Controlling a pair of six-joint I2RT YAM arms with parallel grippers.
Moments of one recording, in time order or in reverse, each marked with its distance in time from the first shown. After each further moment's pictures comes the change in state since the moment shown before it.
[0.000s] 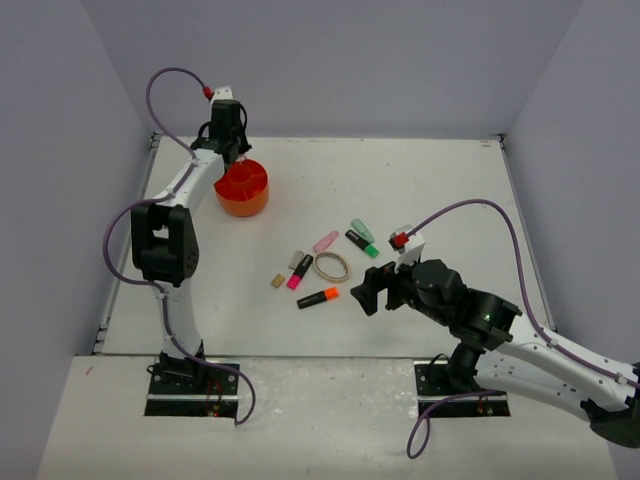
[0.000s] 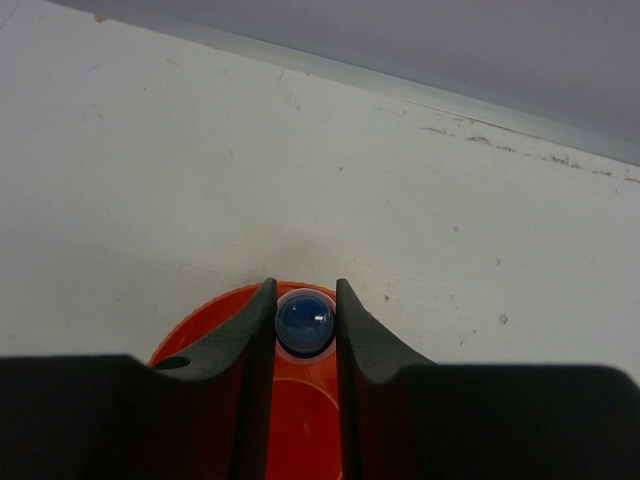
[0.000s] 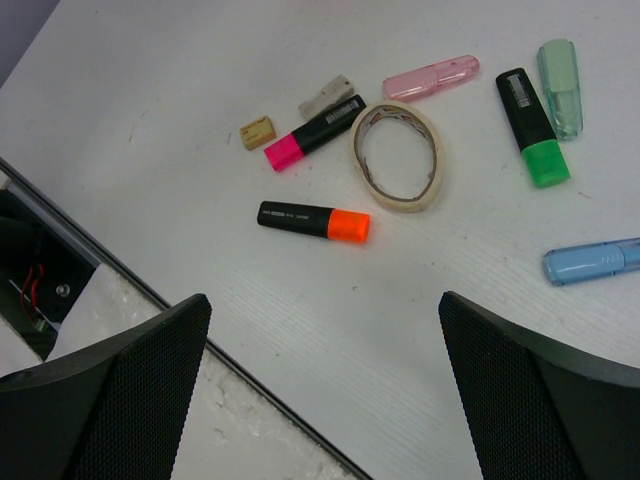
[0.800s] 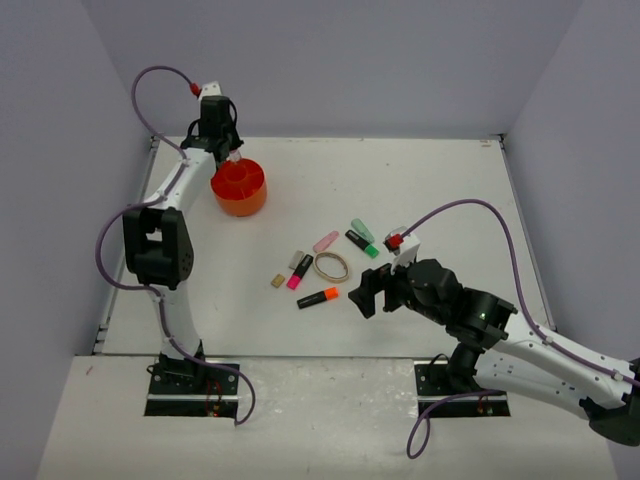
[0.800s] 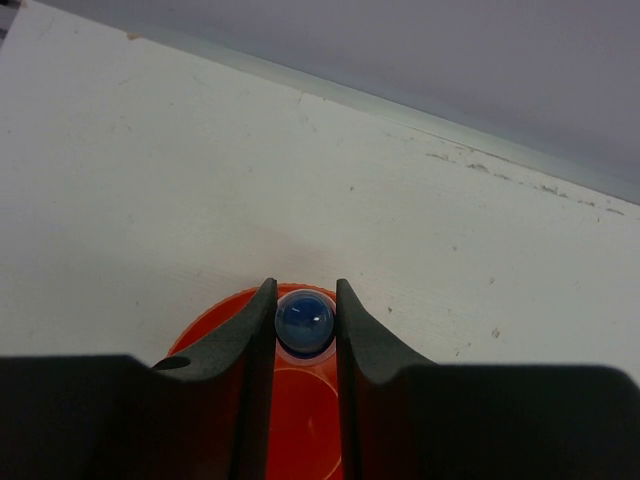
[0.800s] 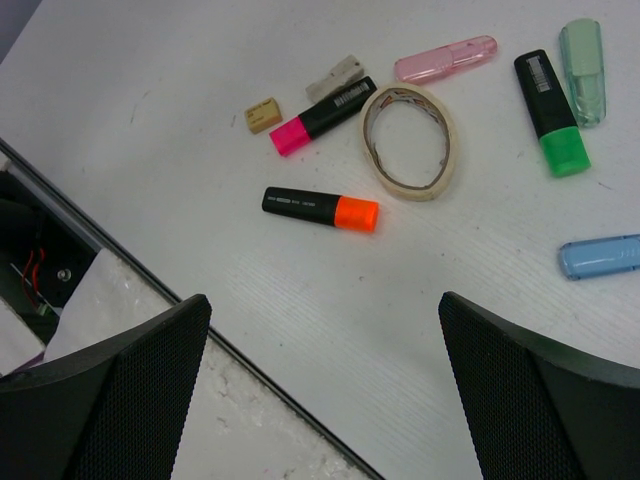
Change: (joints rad) left arm 0.036 -0.036 -0.007 -0.001 0.017 -0.029; right arm 0.000 0.025 -0.005 0.001 -0.033 0.003
